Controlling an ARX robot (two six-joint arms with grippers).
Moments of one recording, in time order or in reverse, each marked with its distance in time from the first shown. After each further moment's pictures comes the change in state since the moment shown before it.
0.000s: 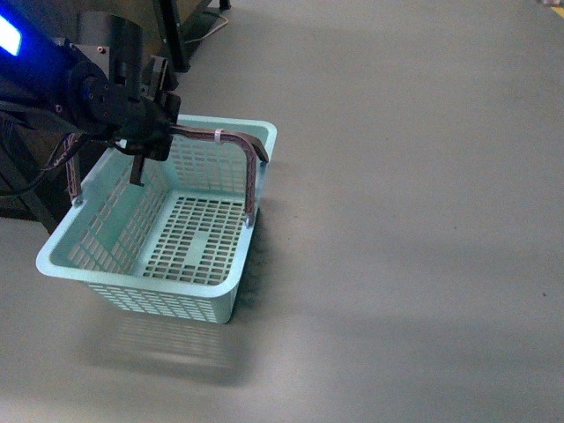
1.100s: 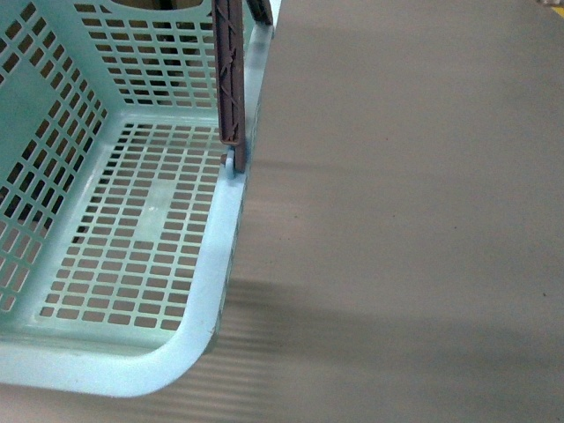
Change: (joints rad) left arm -0.166 -1.319 -0.994 0.047 -0.220 -0.211; right arm 0.000 0.000 0.000 0.000 0.000 0.000
